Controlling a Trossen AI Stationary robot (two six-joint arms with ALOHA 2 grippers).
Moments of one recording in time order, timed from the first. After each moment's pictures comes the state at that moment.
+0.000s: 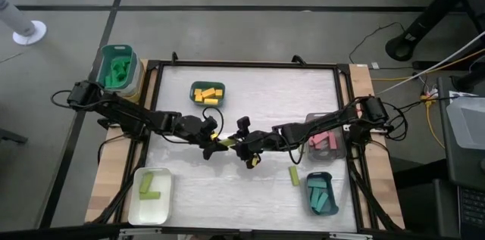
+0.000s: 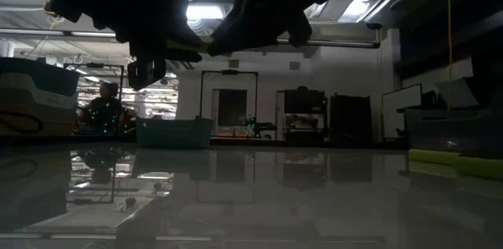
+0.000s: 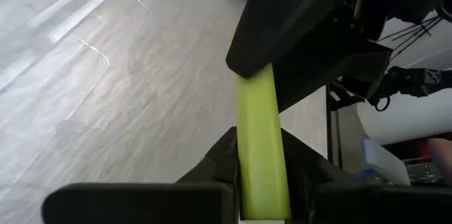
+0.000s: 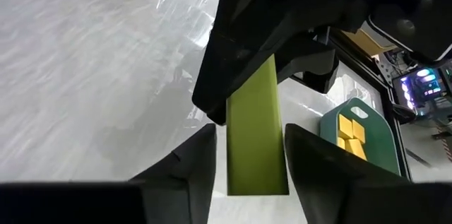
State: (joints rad) left arm -0.16 1.31 0.55 0.30 0.02 -0.83; right arm 0.23 1.85 1.26 0.01 0.30 -0.47
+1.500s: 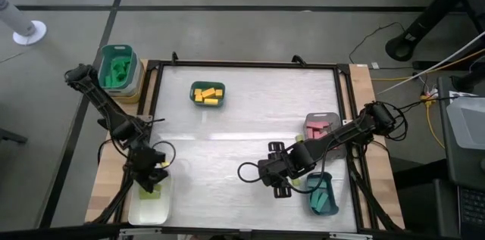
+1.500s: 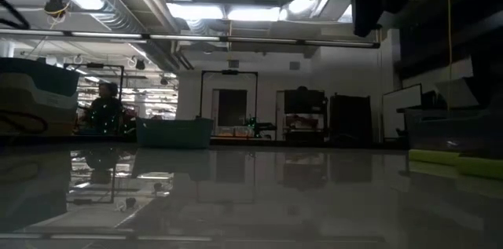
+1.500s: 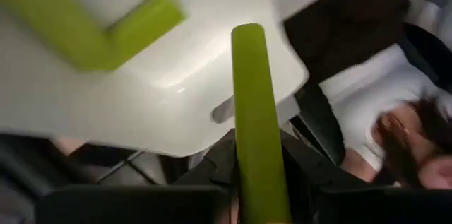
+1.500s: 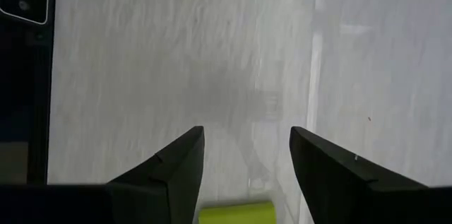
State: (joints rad) left arm -0.78 0.85 0.55 -0.48 0.43 -2.02; right arm 0.46 1.83 1.58 -1.00 0.06 0.36
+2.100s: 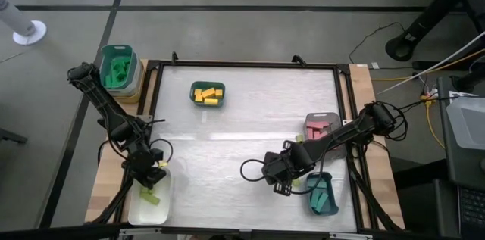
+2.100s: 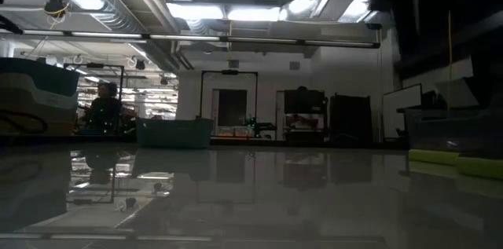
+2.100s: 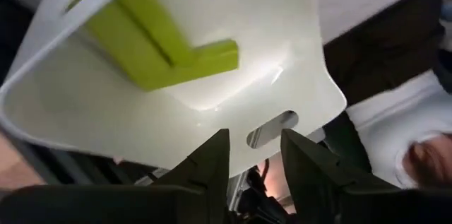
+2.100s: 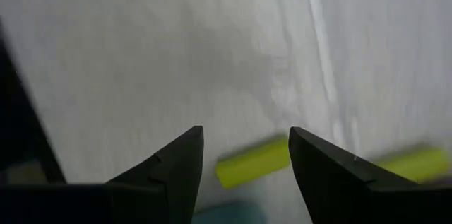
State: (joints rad) left arm -0.84 0.85 0.55 -0.60 0.35 -2.03; right arm 0.47 1.83 1.56 -1.14 0.01 0.71
